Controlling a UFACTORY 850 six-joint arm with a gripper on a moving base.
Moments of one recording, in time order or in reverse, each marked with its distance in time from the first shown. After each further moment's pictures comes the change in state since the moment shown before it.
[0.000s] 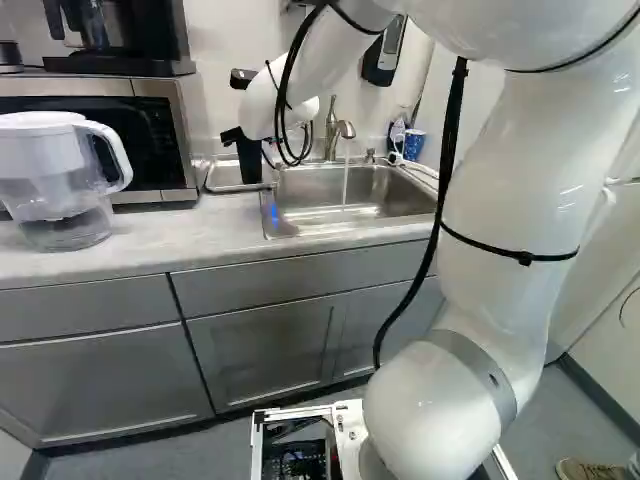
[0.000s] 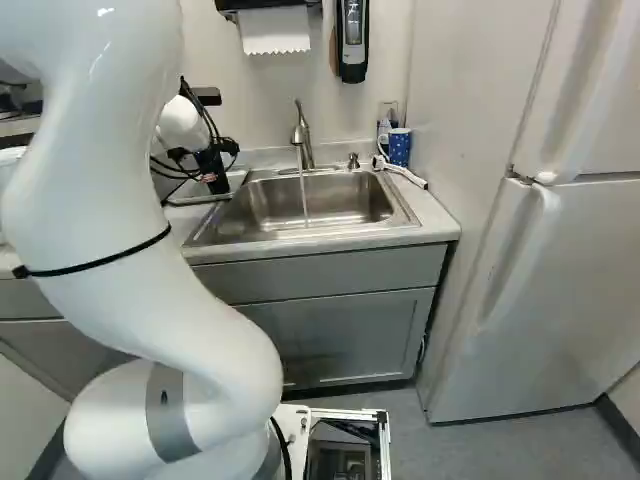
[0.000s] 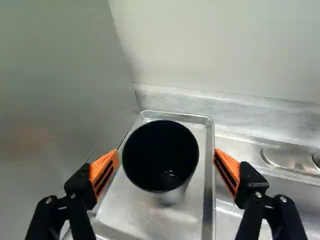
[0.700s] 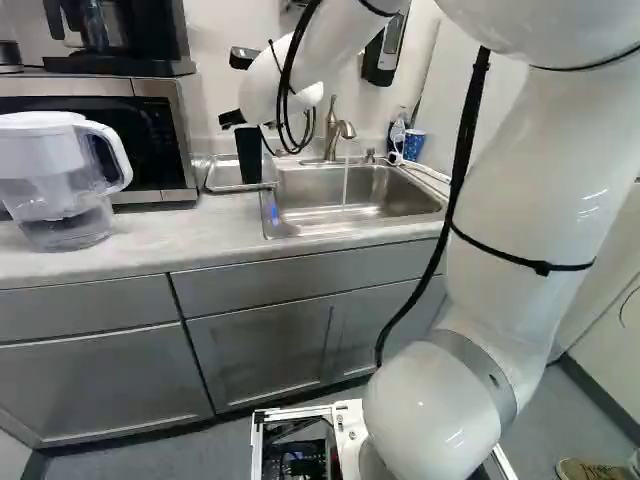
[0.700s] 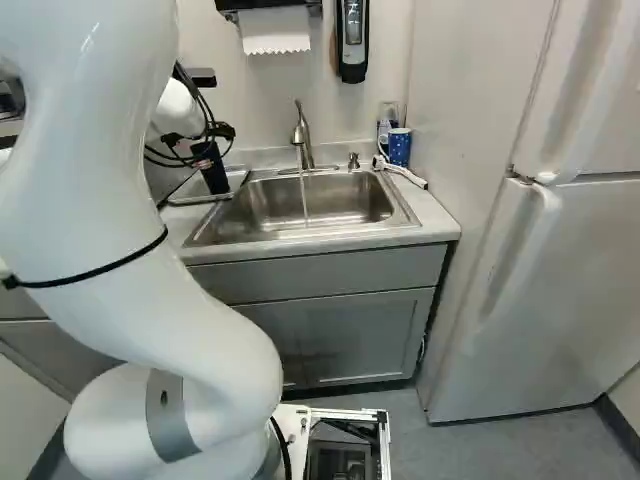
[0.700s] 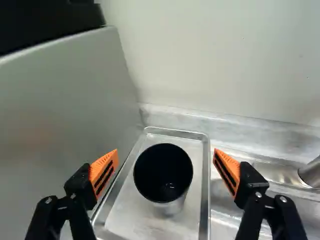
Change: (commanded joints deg) arm -0.2 2.9 -1.2 0.0 0.0 0.0
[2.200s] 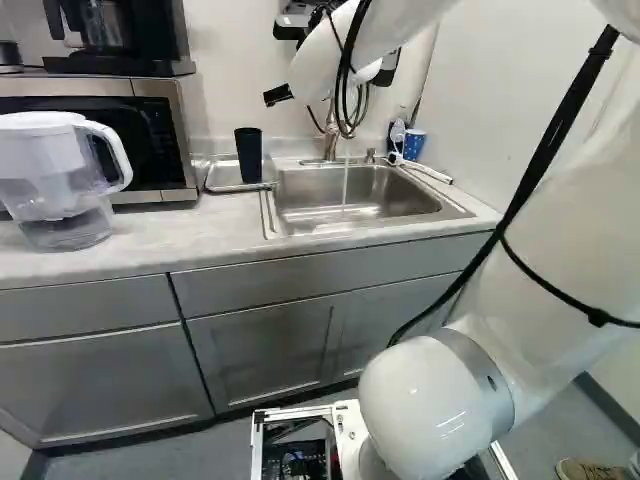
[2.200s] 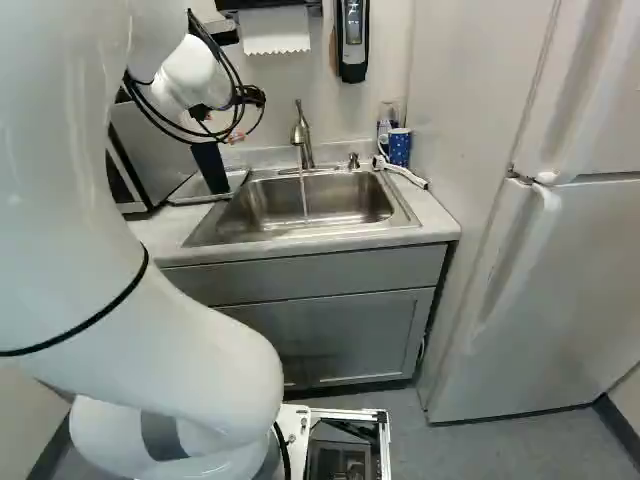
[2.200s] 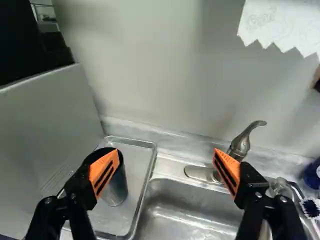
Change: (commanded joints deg) arm -11.0 11.8 4.7 -9.8 -1.8 0.0
